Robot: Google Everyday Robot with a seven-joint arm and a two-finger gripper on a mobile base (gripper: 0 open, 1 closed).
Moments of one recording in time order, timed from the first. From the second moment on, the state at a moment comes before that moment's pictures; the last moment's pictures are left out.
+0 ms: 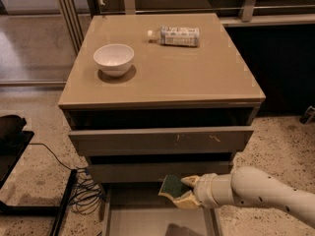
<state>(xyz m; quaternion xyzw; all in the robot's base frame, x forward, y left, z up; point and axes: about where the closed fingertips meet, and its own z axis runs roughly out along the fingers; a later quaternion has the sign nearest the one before) 0.437 -0.087 0.521 -0.48 0.79 0.22 0.31</state>
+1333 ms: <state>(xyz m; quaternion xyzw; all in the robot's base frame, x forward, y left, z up) 0.467 -0.068 0.370 -0.45 0.80 0.24 0.31</state>
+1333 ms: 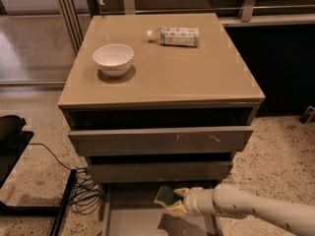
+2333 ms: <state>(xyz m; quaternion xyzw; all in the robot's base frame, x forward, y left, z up) 0.477 -0.080 0.224 -0.47 0.77 0.31 0.29</state>
